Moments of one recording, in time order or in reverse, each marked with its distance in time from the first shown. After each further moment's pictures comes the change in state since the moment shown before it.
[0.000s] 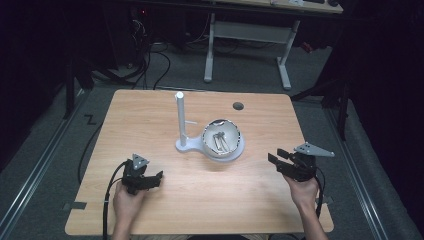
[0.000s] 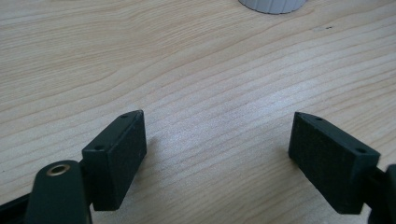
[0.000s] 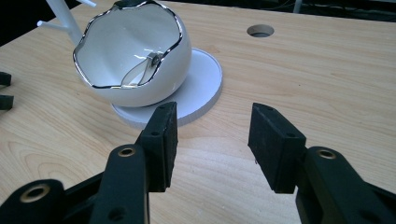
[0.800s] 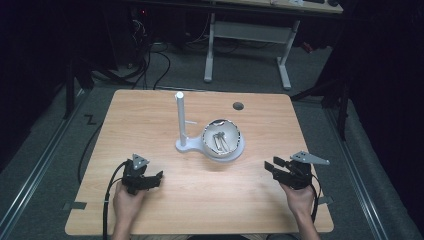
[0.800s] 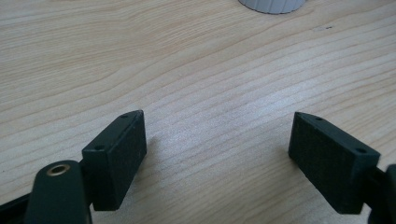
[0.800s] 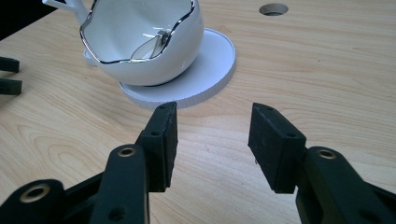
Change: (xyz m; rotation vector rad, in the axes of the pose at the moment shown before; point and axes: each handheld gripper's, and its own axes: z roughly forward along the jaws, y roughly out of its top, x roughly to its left) left arm 0.000 0.000 0.000 0.001 0.000 0.001; right arm 0.008 -0.023 0.006 0.019 0.024 0.022
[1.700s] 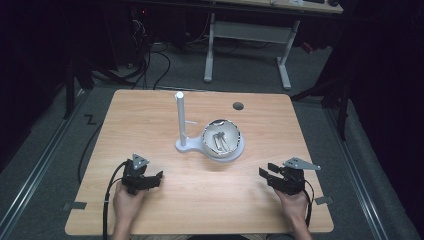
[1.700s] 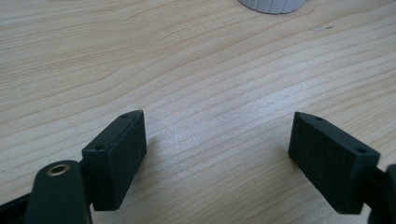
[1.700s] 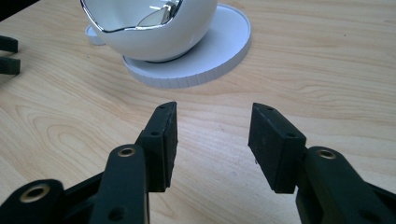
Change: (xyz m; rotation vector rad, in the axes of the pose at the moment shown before) left arm 0.000 0.000 0.000 0.000 0.001 -0.002; right arm 0.008 -0.021 0.014 0.035 0.021 -0.002
